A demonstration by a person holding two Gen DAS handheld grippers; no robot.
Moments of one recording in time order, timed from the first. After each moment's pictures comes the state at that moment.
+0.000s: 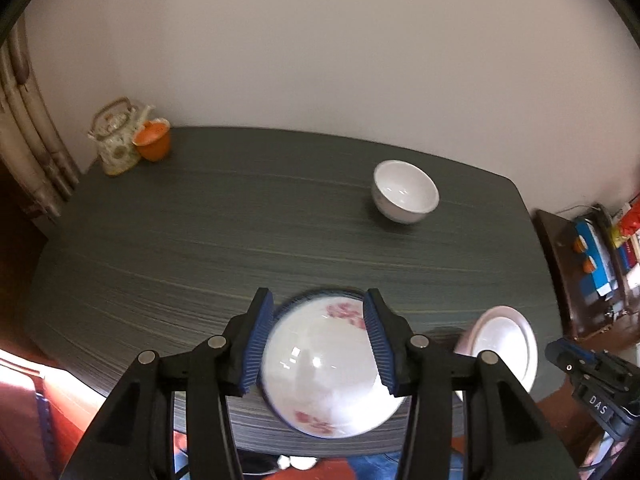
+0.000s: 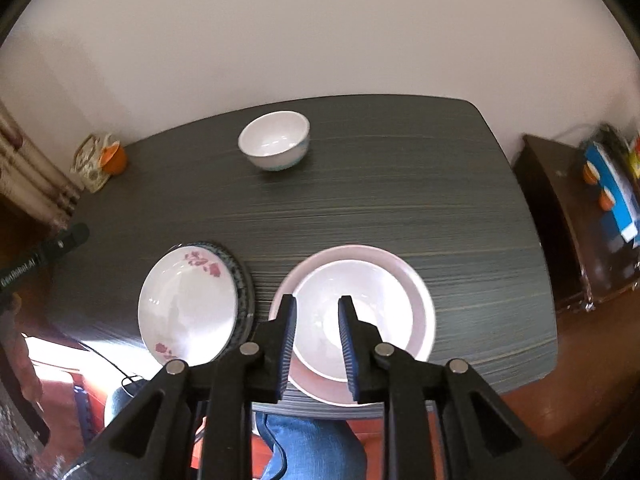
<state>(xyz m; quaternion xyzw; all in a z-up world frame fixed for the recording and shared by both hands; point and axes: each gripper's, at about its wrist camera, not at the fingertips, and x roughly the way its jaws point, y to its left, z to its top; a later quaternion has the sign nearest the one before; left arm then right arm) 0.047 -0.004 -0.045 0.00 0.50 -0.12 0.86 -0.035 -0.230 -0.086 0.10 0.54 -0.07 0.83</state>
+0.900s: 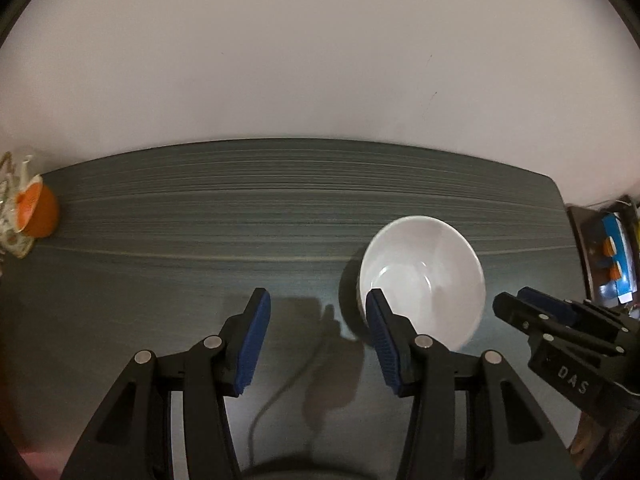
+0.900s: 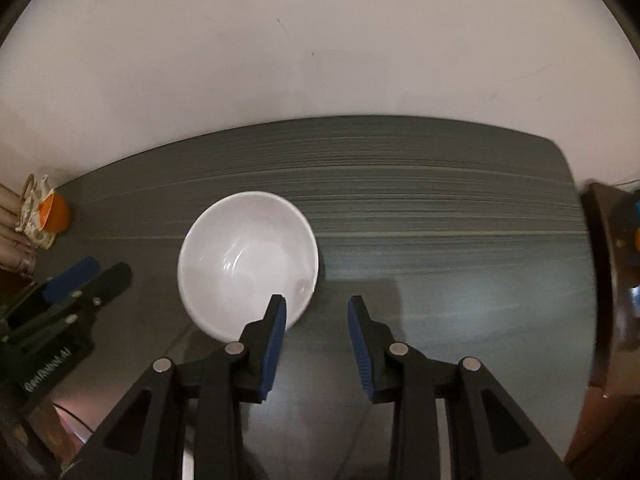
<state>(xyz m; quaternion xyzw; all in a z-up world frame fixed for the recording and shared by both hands) 0.275 -0.133 -0.162 0.05 0.57 -0.15 0.80 0.244 -0.297 -0.191 0.13 0.60 -0.06 0.78</state>
